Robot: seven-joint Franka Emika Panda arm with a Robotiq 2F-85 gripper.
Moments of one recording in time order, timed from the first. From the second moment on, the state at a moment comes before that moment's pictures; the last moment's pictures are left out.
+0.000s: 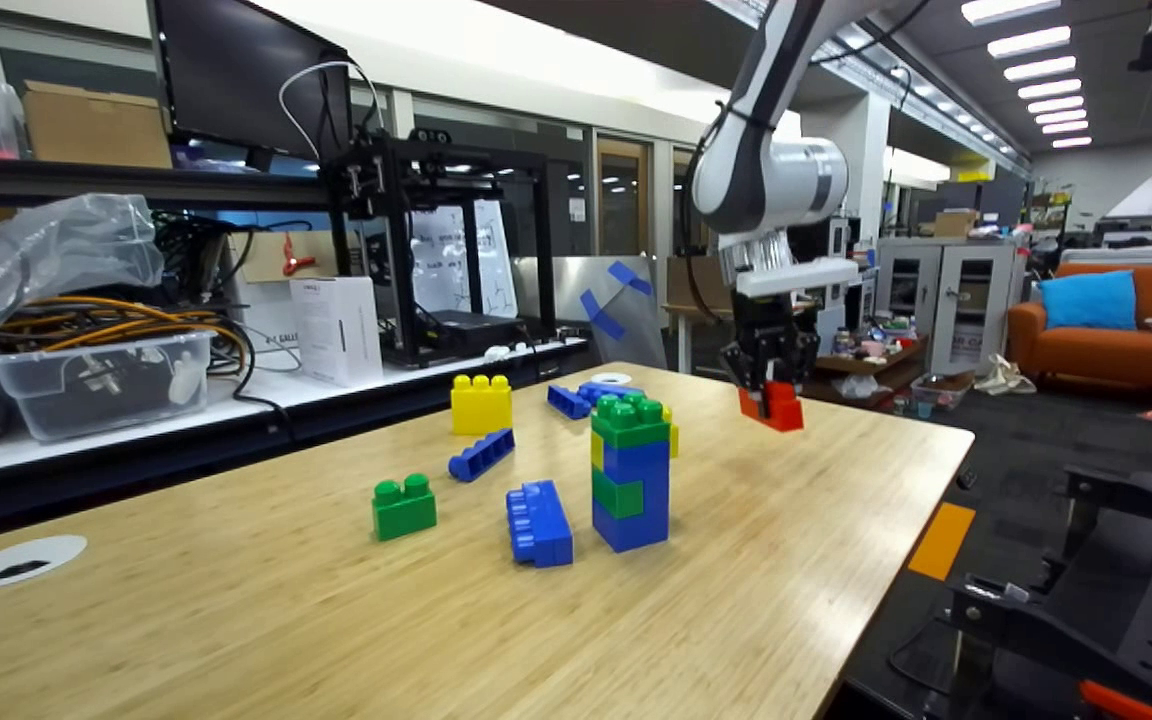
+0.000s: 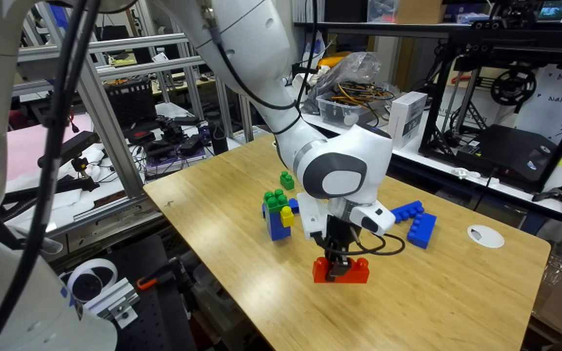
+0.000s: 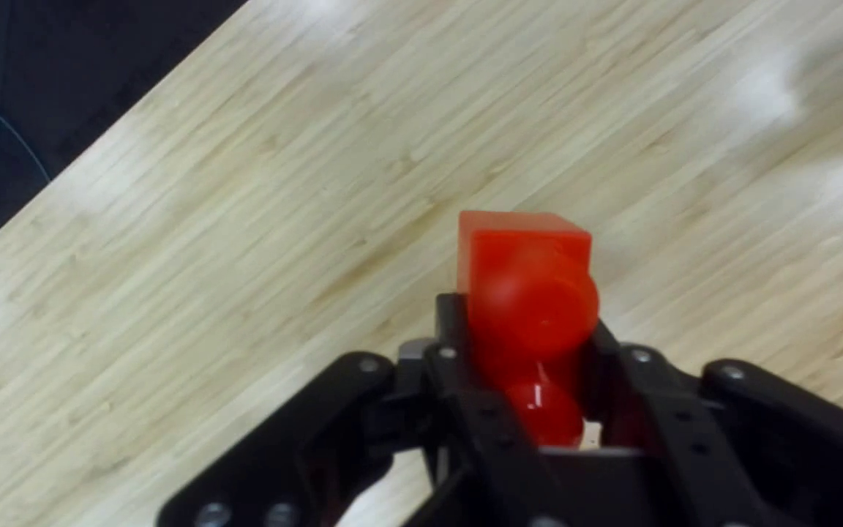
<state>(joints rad) -0.04 0.56 -0.15 -2.11 0.07 2.44 0.26</state>
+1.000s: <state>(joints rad) -0.02 0.72 -0.13 -1.97 0.10 2.46 0.40</state>
